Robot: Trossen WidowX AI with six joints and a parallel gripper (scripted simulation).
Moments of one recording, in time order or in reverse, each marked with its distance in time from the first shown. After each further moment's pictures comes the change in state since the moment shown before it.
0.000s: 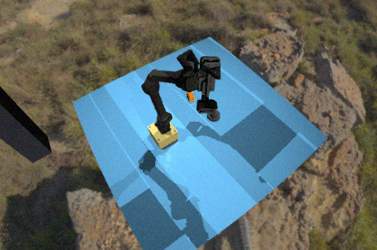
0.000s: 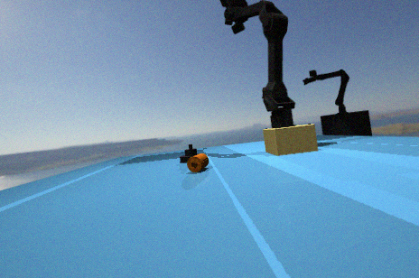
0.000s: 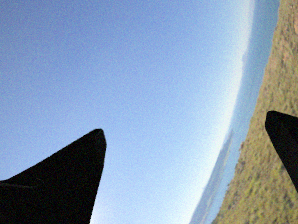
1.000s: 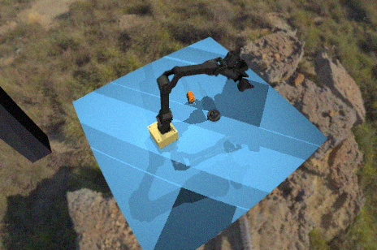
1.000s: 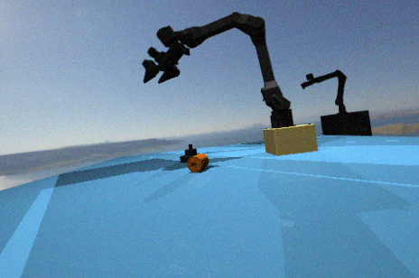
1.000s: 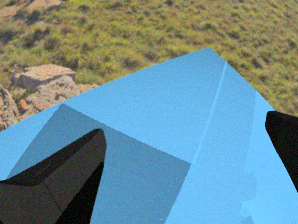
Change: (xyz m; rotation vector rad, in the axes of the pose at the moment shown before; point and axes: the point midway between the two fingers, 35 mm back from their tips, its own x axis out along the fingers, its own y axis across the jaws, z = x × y) arm -0.416 -0.088 -0.353 -1.160 1.585 0.681
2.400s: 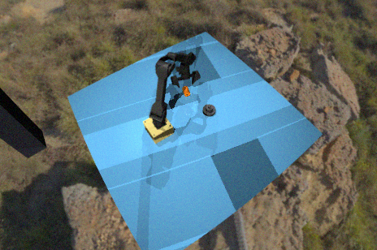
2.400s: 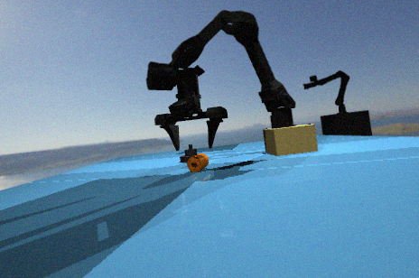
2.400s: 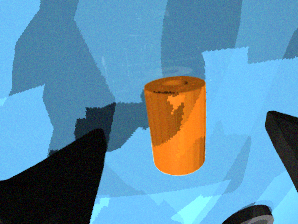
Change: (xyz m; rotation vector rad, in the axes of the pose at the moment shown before) arm -0.130 0.251 -0.343 -1.479 0.605 0.989
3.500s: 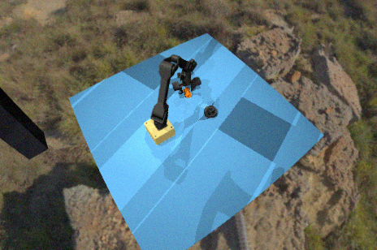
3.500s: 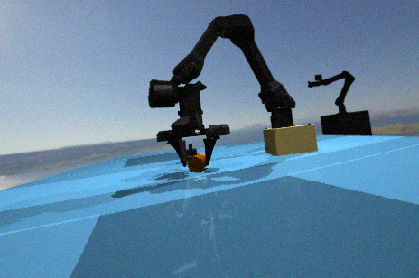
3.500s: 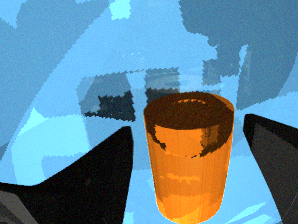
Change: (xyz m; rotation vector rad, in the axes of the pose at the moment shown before) arm 0.043 0.002 -0.002 -0.001 0.006 0.005
